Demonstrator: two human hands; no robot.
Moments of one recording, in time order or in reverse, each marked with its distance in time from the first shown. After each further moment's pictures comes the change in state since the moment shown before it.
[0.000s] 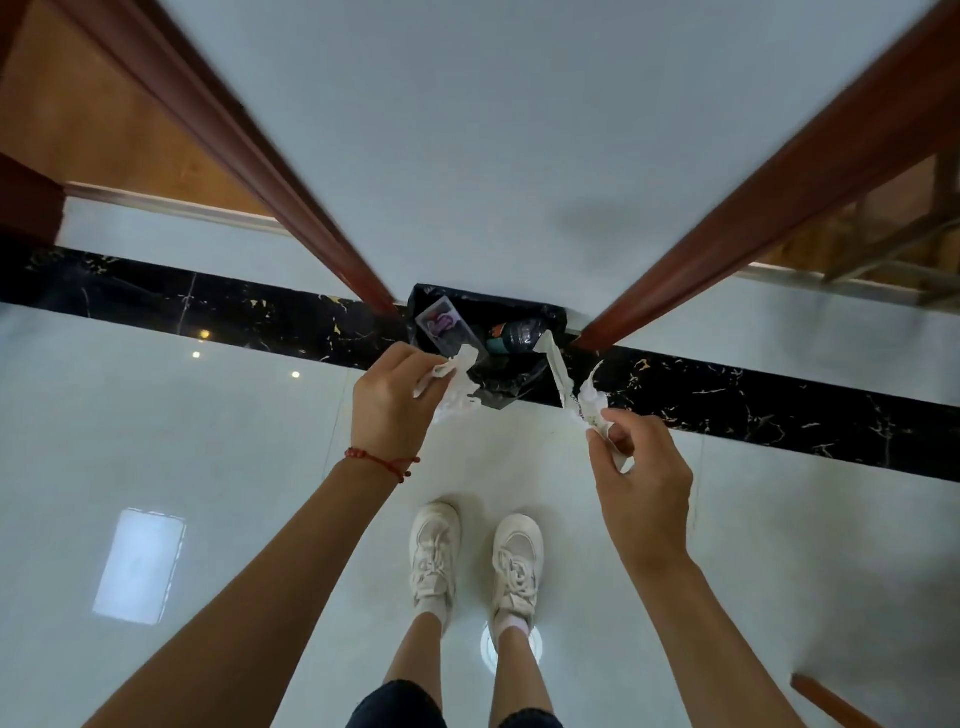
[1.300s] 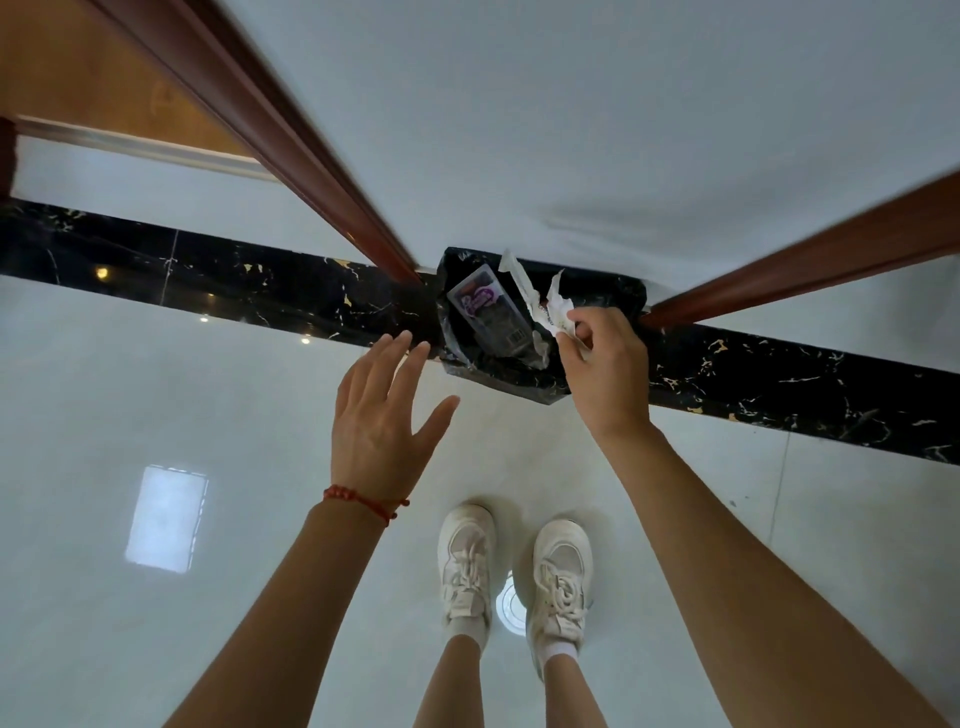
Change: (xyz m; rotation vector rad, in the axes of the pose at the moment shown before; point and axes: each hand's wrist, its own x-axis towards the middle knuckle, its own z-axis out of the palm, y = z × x) left_hand -0.020 -0.115 0.036 0.348 -0.247 -0.073; right_hand 0.089 0.048 0.191 0.010 -0.130 -0.096
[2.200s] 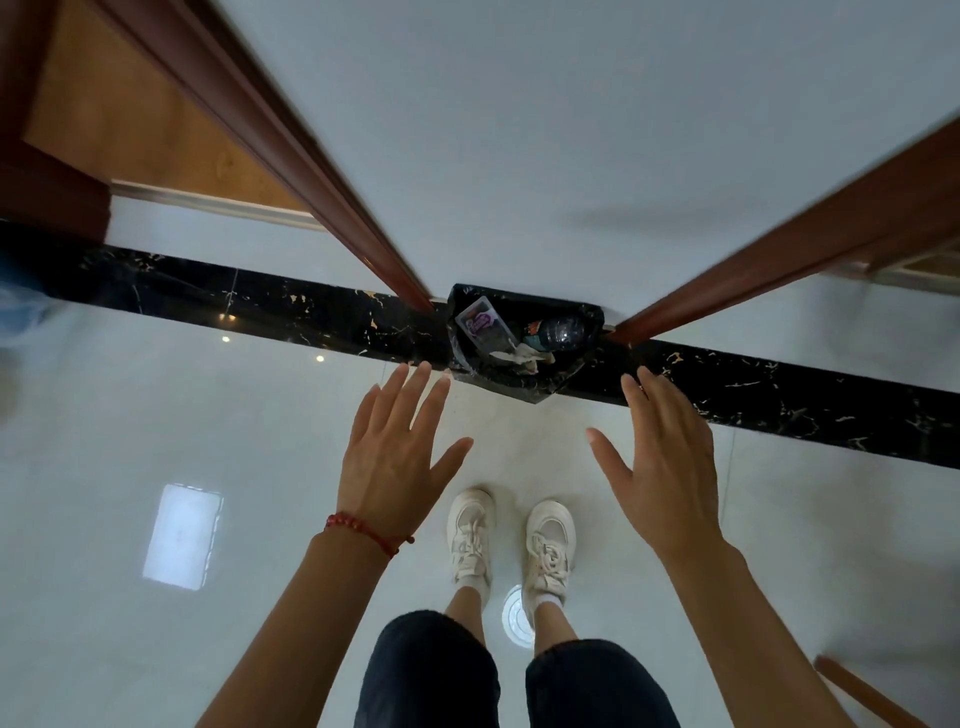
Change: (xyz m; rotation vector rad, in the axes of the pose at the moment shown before) left_hand -0.038 0.075 -0.150 0.163 -0.209 0.051; right_hand -0.082 -0.094 -0.177 -0.460 -0.208 0.022
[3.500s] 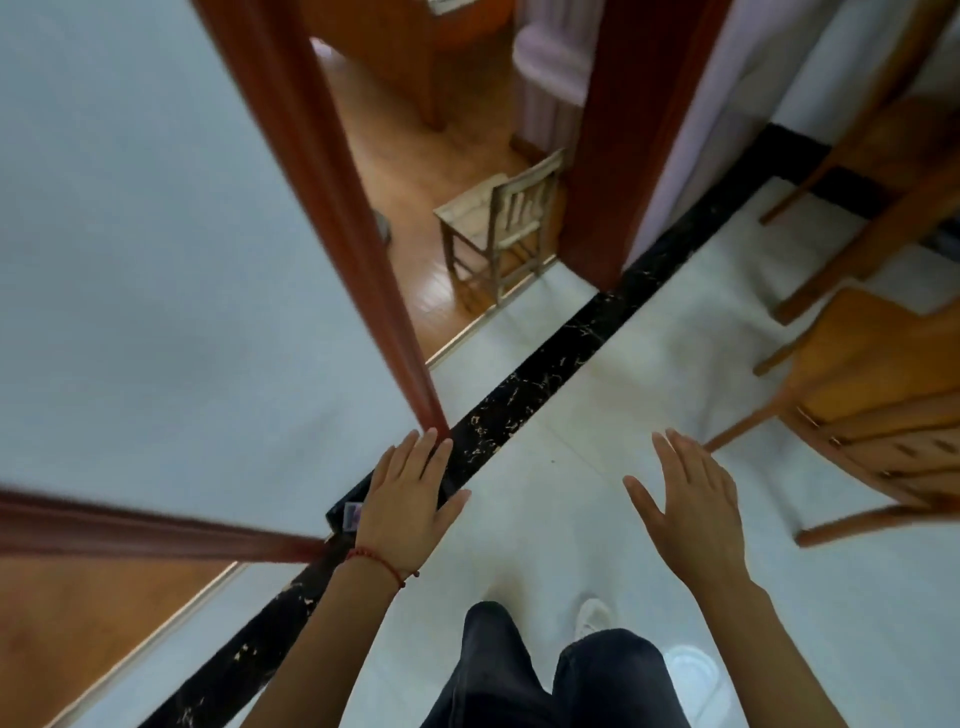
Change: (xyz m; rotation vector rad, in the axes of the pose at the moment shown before) left_hand -0.077 0.163 -0.235 0.145 -0.159 0.935; right_hand -0.312 -0.061 -0.231 0.022 0.439 0.998
